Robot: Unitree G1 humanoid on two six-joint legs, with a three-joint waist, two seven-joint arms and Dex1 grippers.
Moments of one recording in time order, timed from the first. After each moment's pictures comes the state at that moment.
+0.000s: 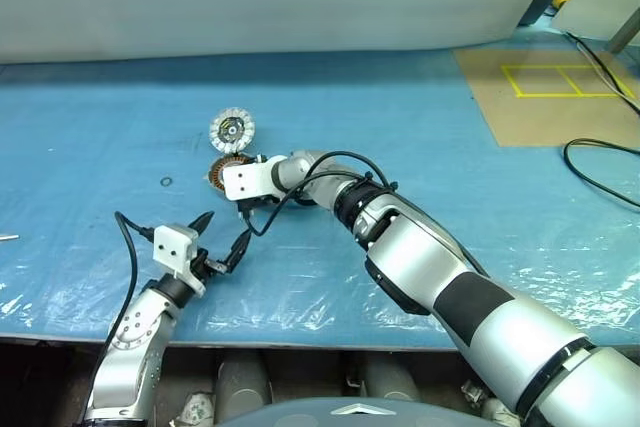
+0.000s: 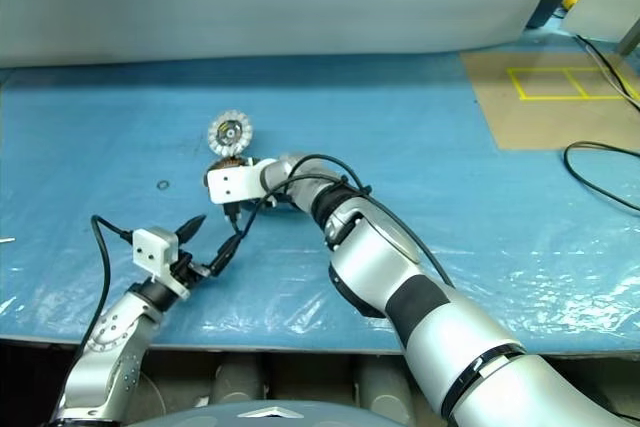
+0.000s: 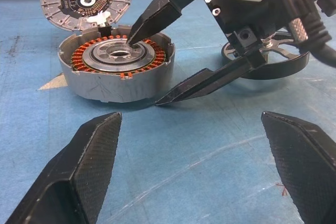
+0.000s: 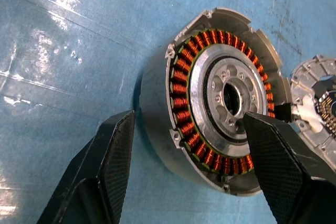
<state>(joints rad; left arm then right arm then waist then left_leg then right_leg) 0.22 0.29 0.10 -0.19 -0.33 -0.01 -0.52 -1.29 0.17 0.57 1.36 -0.52 -0.29 0.57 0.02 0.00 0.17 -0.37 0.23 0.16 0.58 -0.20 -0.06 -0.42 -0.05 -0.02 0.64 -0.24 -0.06</state>
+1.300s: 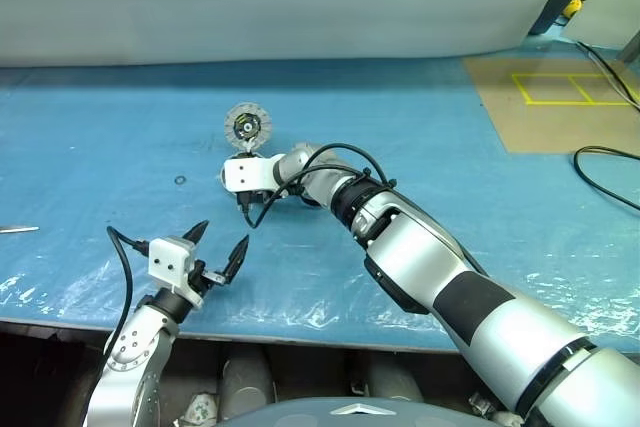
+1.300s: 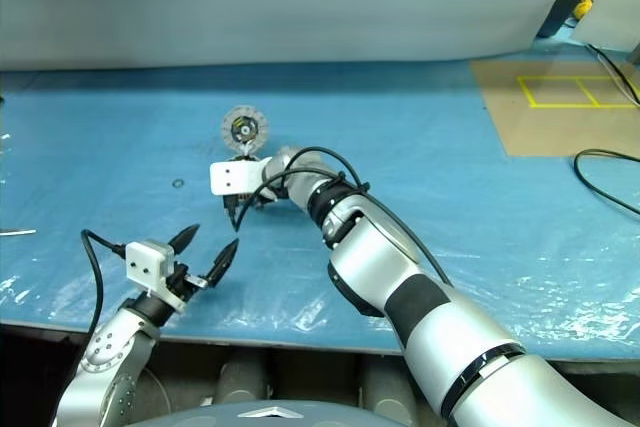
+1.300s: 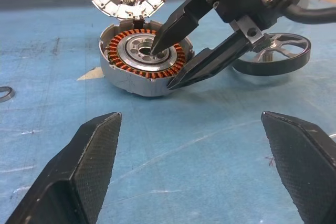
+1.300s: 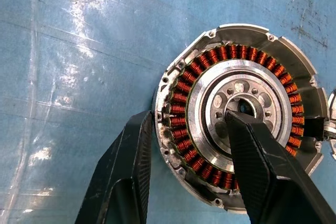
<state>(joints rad) 0.32 0.27 0.08 -0.29 -0.31 -0.01 -0.45 -1.30 0.18 0.52 1.32 -0.48 -0.07 0.74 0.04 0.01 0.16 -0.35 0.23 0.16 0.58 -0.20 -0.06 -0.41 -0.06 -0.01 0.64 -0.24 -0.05</state>
